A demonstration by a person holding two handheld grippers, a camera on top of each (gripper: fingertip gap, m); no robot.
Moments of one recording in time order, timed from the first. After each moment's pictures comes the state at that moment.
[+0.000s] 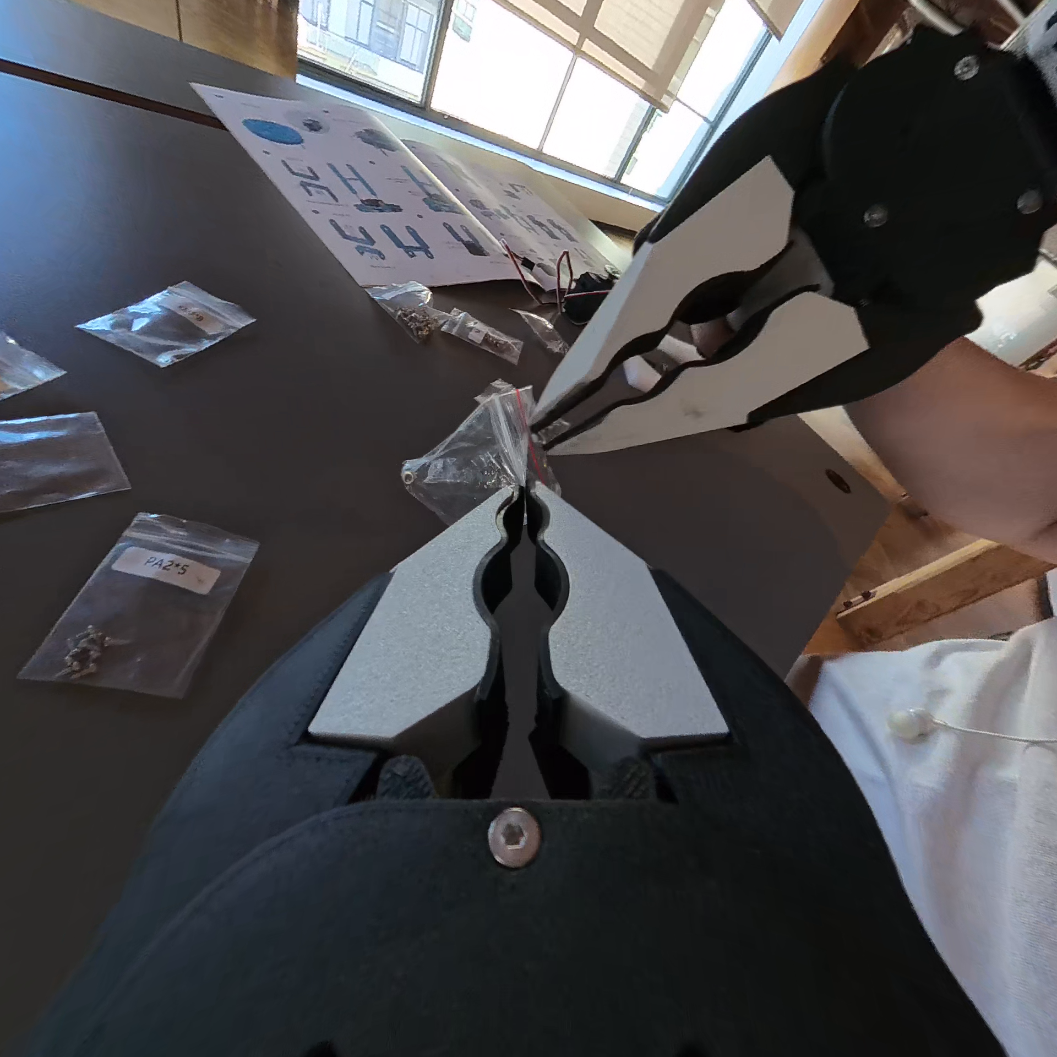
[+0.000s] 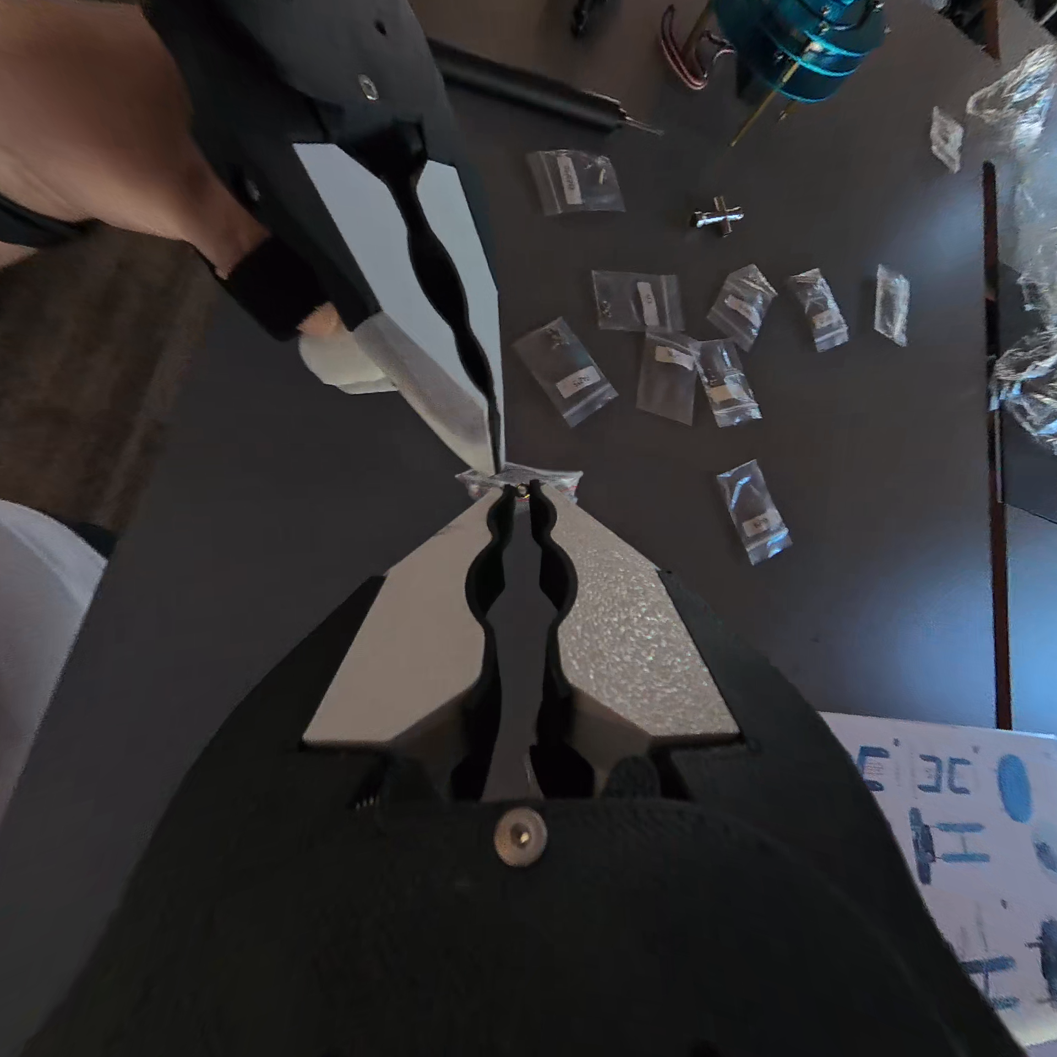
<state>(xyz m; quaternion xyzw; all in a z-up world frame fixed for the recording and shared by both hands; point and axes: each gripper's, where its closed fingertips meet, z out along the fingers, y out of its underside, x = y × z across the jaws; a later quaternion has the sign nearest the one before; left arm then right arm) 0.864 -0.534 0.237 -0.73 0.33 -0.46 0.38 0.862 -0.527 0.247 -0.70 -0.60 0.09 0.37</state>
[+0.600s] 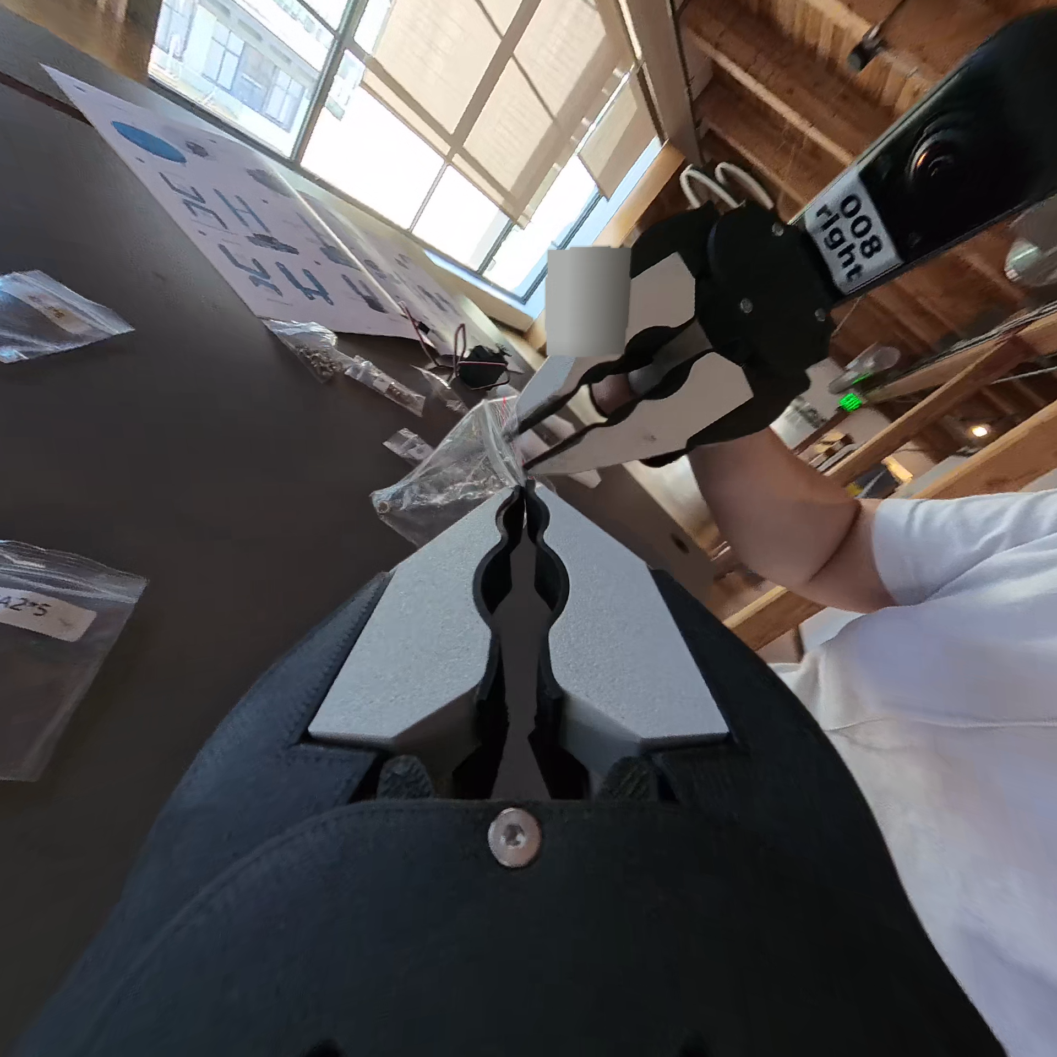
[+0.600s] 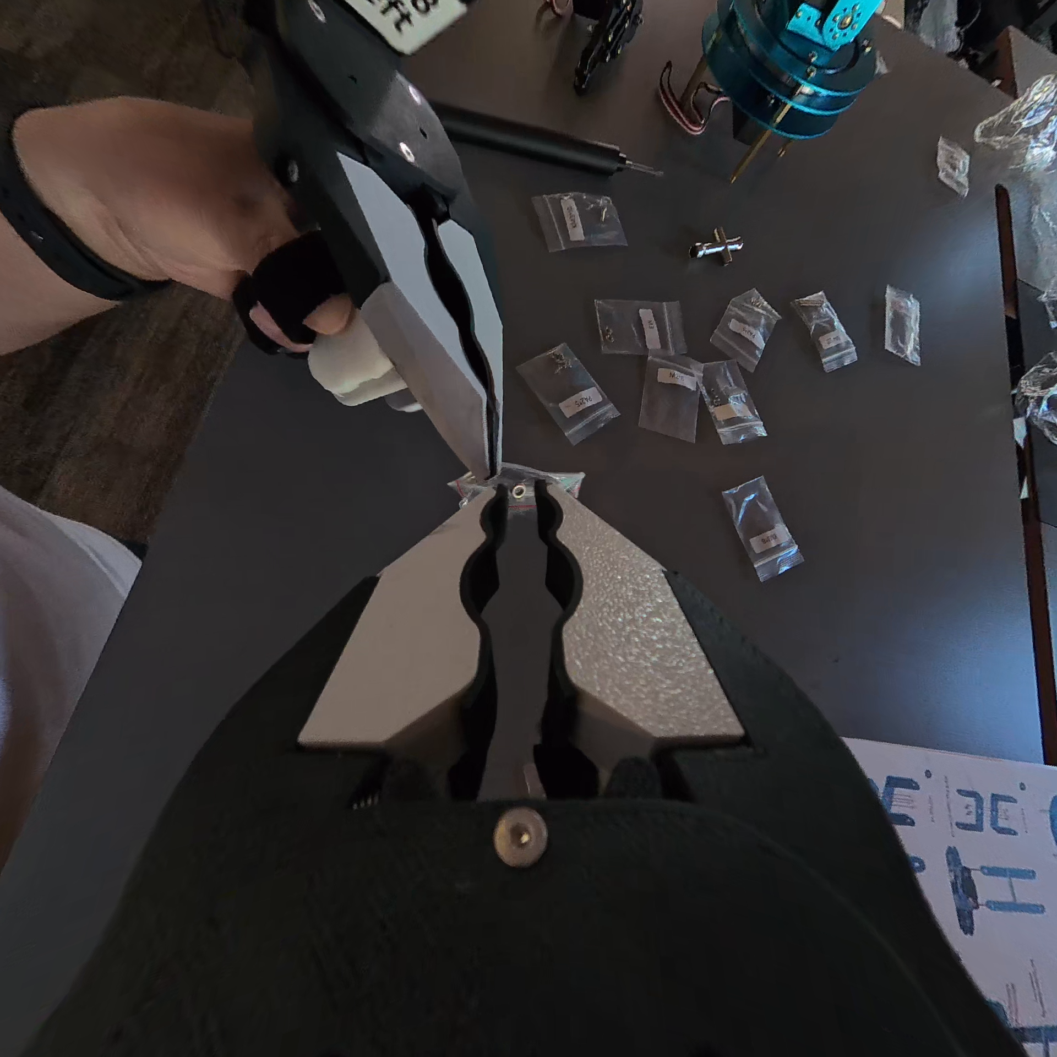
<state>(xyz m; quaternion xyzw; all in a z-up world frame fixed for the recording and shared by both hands) 0.867 -0.538 0.260 -0.66 0.28 -0.61 0.34 0.862 -0.526 0.258 -0.70 -0.59 0.14 0.38</state>
